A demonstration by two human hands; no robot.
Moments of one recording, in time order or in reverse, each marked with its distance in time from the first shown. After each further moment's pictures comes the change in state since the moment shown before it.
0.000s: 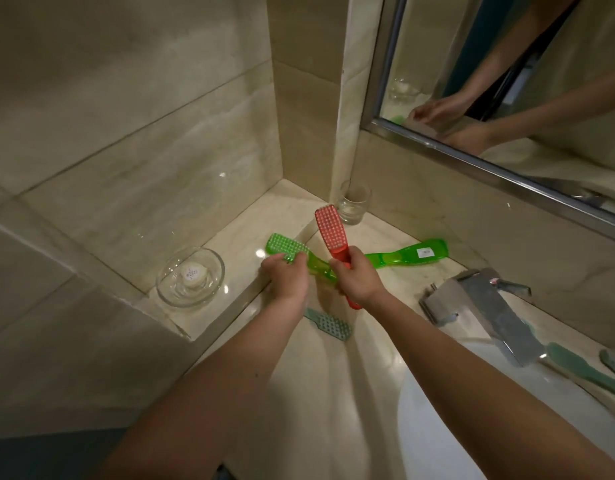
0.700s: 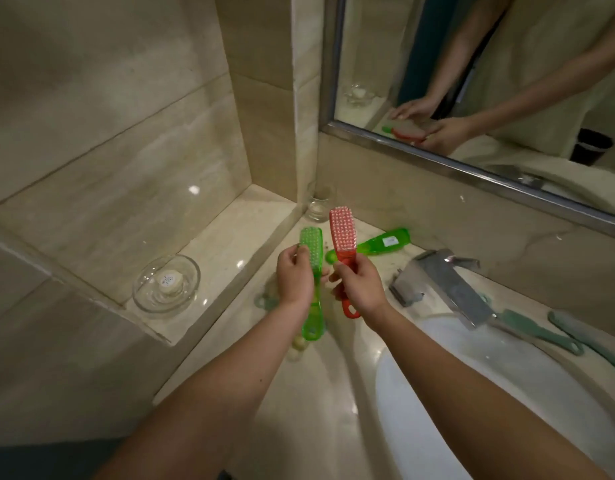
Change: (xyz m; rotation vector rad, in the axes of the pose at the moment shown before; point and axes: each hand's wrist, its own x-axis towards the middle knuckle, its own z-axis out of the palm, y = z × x) left_hand -0.053 0.007 0.025 -0.254 -0.277 0.098; right_hand -0.061 0.008 -0.032 0.437 0.195 0.088
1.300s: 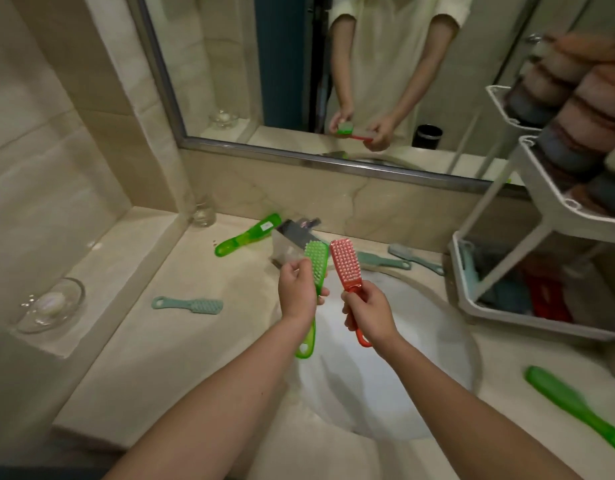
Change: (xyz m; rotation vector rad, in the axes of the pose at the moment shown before) left_hand -0.209 -0.041 0.099 0.094 -0.392 0.041; right_hand -0.177 0.062 -0.191 0.029 0.339 0.006
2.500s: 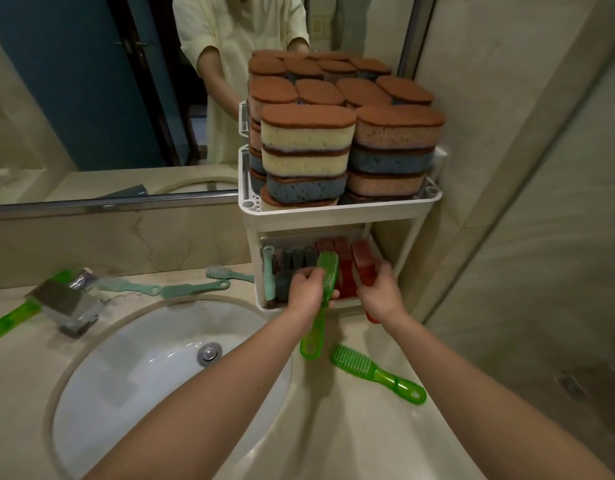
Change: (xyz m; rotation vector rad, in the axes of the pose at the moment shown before) left_hand -0.157 -0.043 0.340 0.126 -0.556 -0.221; right_hand 0.002 0.056 -0.386 -0.239 0.546 0.014
